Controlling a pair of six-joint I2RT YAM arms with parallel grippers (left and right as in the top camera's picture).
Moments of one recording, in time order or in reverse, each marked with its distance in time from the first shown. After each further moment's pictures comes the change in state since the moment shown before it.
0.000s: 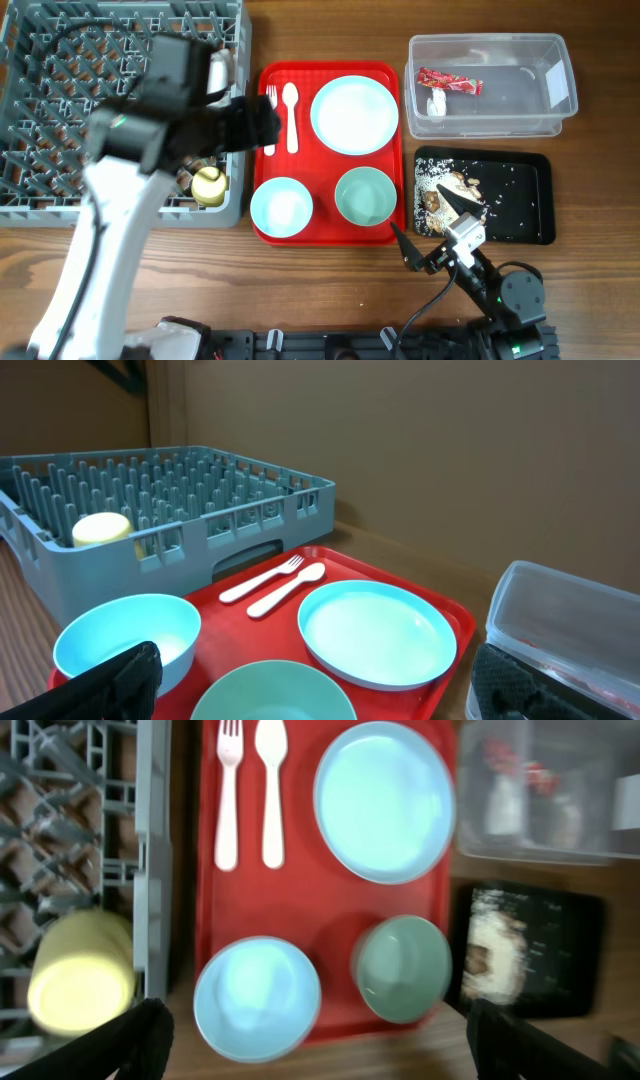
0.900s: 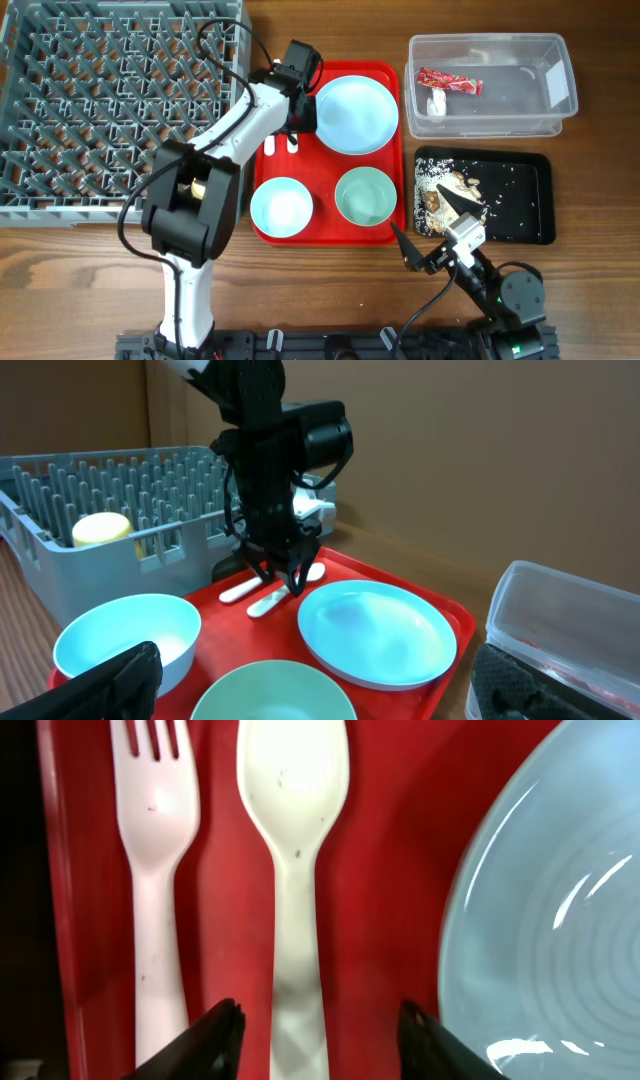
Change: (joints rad) left arm -0.116 0.686 0.000 0.459 -0.253 -0.006; right arm 0.000 0.000 0.000 0.000 0.000 0.000
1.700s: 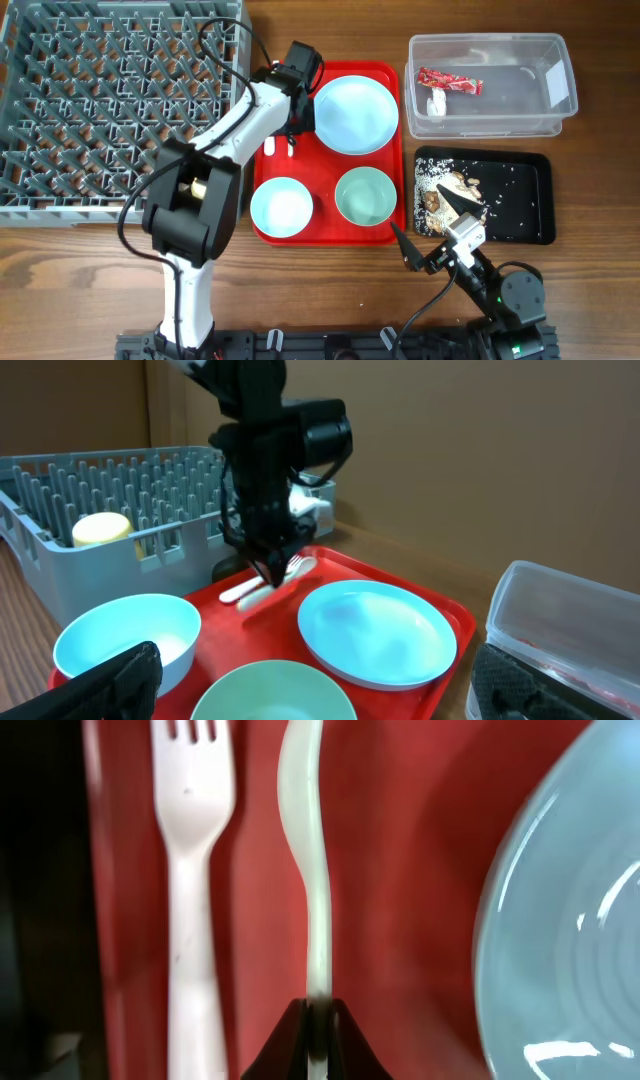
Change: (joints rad) left arm -0.004 -0.014 0.013 -0.067 -0.046 0.000; right arm 0.000 0.000 0.000 0.000 0.000 0.000
